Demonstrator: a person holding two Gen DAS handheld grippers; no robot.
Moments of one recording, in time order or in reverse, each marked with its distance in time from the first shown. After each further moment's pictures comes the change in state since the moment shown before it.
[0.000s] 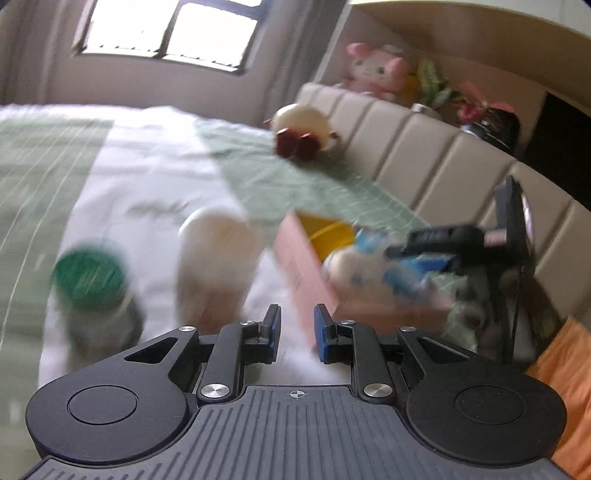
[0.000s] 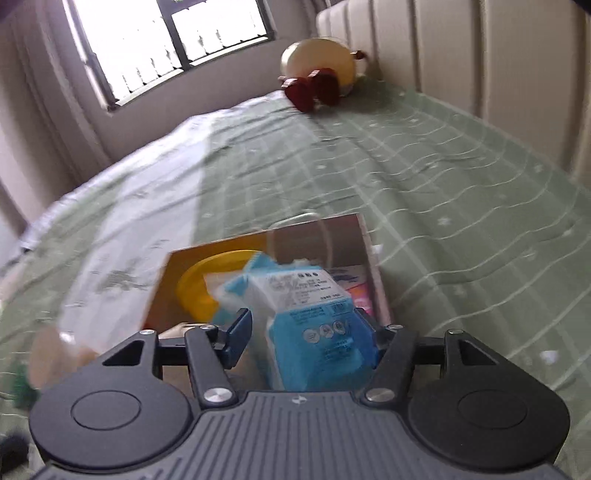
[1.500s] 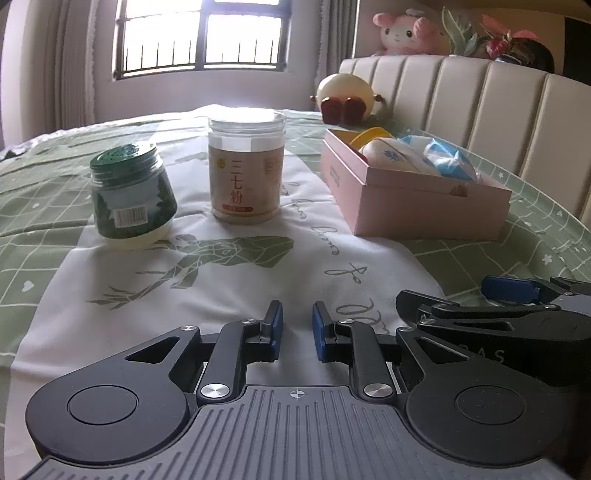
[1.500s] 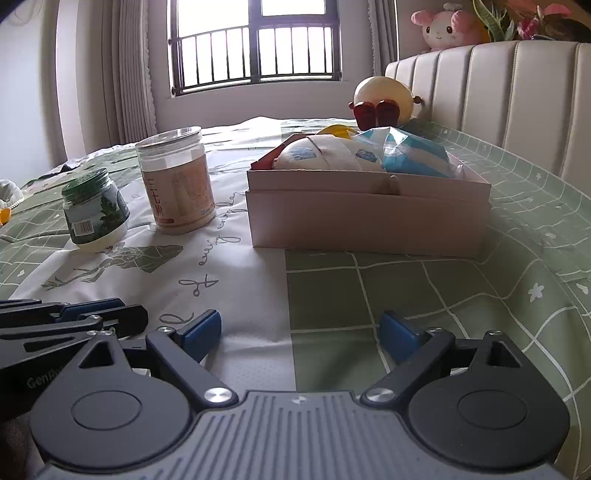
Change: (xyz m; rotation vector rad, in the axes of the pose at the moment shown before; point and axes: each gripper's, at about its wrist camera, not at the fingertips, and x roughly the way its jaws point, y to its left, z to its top) left arm 0.022 -0.036 -0.111 0.143 -0.004 0.273; right arm -0.061 0.064 -0.222 -0.272 -0.178 0.041
